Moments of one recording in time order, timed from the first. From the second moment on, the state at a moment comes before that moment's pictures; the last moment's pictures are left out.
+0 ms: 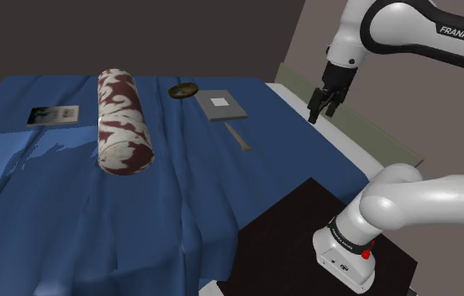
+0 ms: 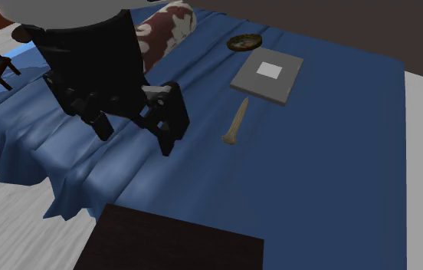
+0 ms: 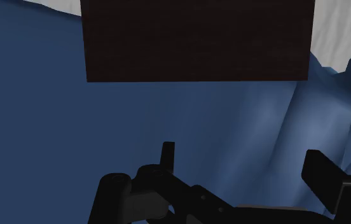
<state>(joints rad) 0.01 -0.83 0.04 -2.41 0.01 1.47 0.10</state>
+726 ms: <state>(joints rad) -0.02 -0.58 0.00 -2.46 -0.01 1.79 0.07</state>
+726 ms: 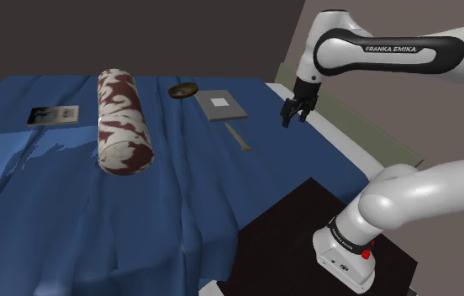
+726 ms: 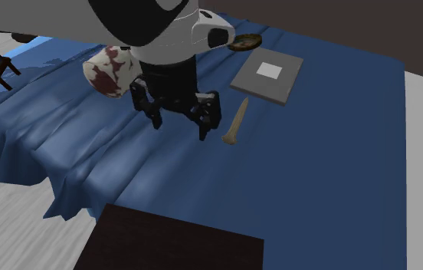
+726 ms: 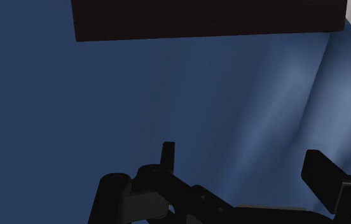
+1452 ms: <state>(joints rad) -0.04 -0.19 -0.05 -2.36 -0.01 2.11 0.04</state>
